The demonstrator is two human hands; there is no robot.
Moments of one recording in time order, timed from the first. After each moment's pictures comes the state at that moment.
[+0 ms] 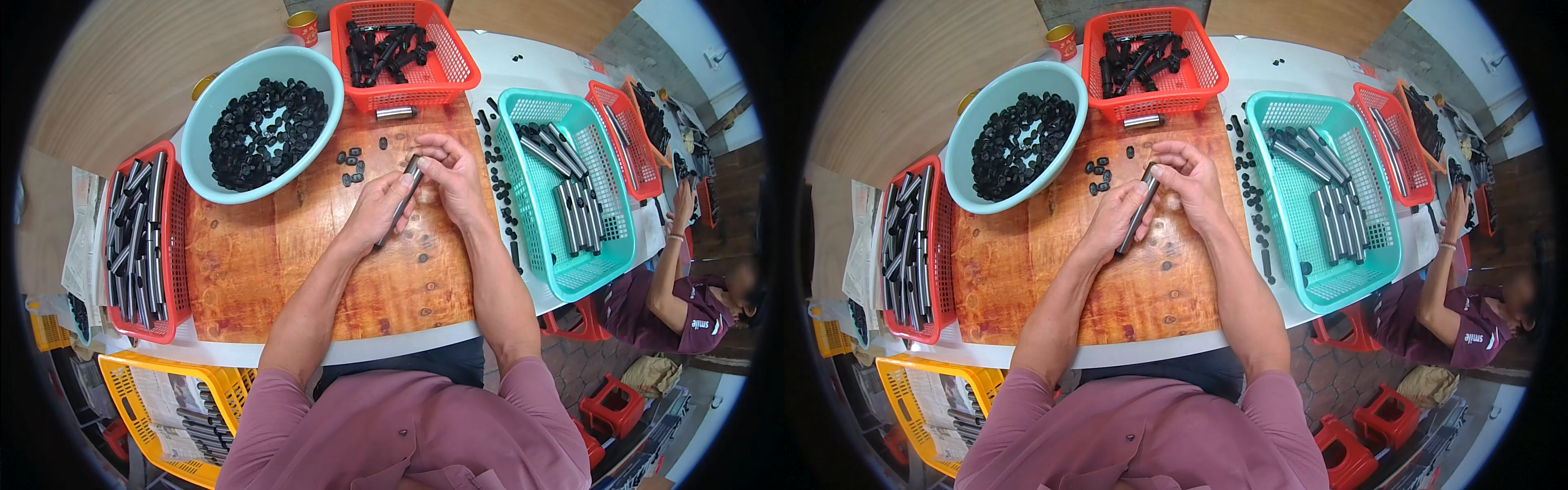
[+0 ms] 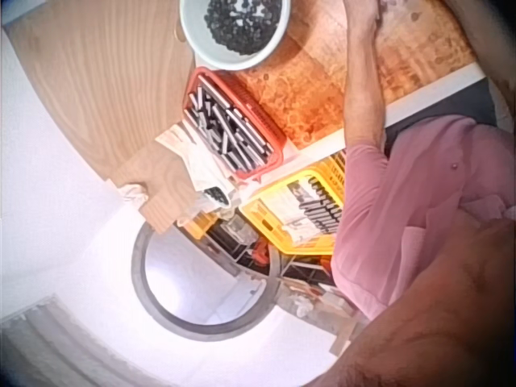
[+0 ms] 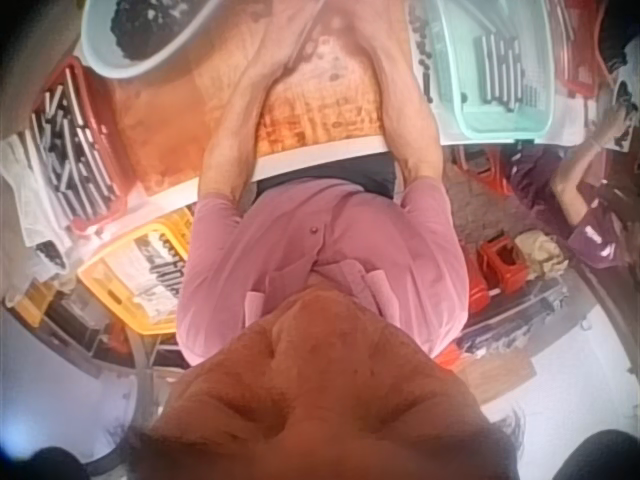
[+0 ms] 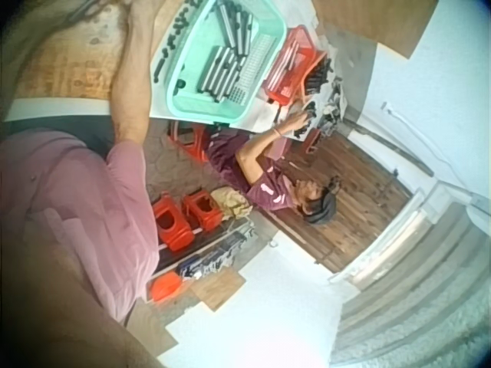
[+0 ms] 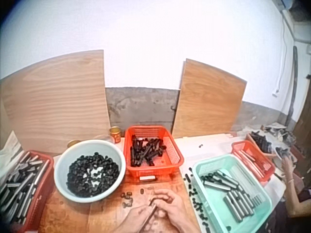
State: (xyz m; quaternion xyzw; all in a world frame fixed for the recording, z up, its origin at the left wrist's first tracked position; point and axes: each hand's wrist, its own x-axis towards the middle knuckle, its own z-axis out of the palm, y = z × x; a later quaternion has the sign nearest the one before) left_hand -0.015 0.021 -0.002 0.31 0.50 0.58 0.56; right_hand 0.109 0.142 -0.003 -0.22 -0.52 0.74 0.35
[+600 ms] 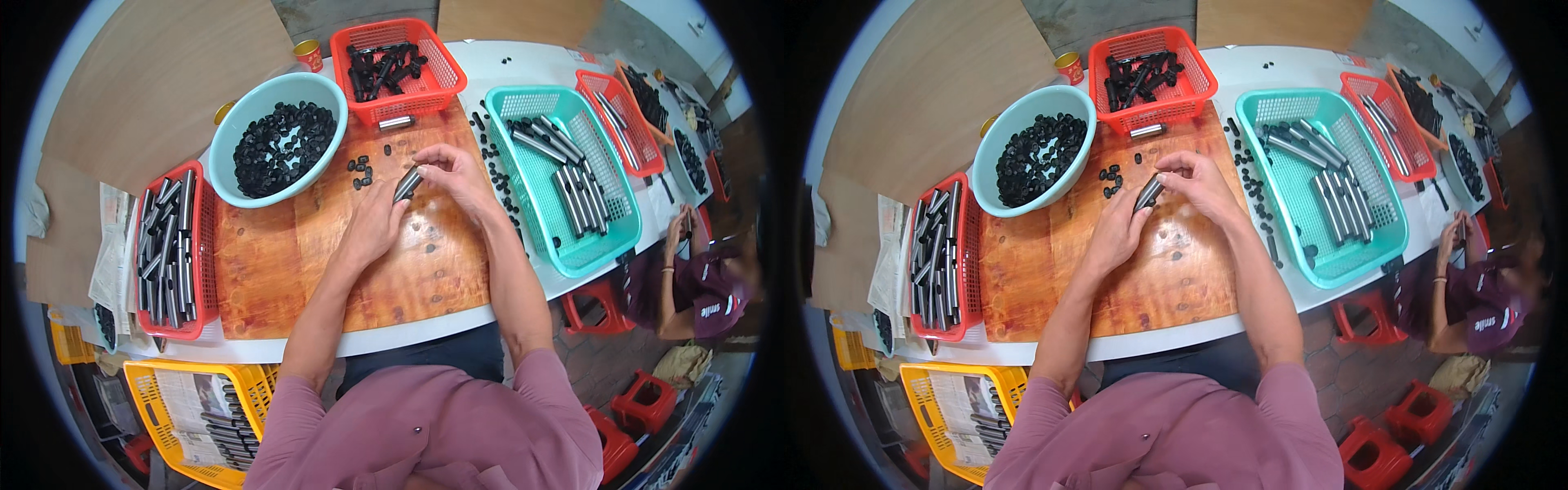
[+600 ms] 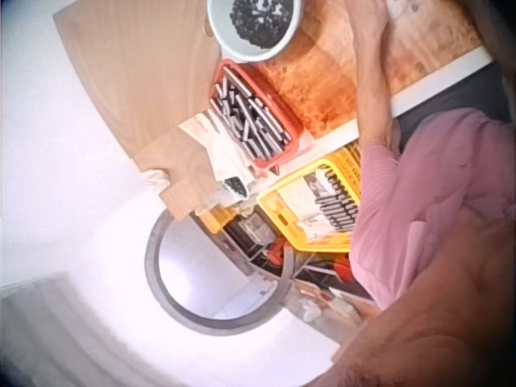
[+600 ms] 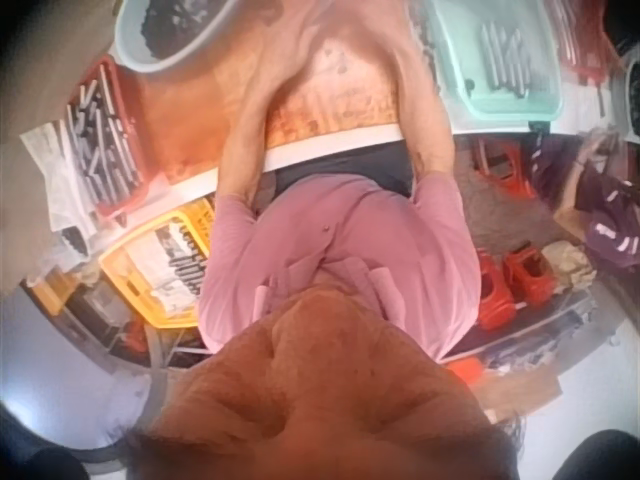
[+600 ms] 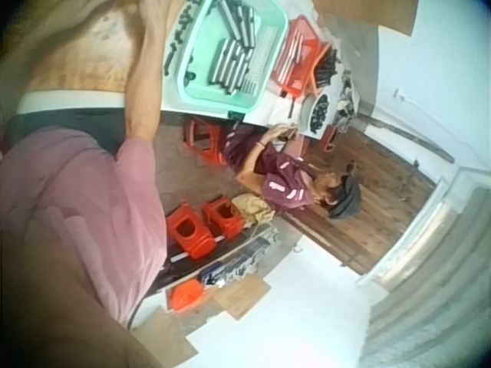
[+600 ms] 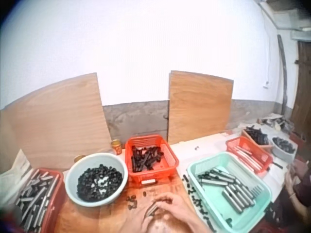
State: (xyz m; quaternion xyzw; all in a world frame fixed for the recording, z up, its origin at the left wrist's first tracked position) left_hand -0.014 -0.014 0.018 0.62 0.66 0.40 0.14; right_hand 0.132 0.136 0.022 -0.25 -0.64 0.67 0.27
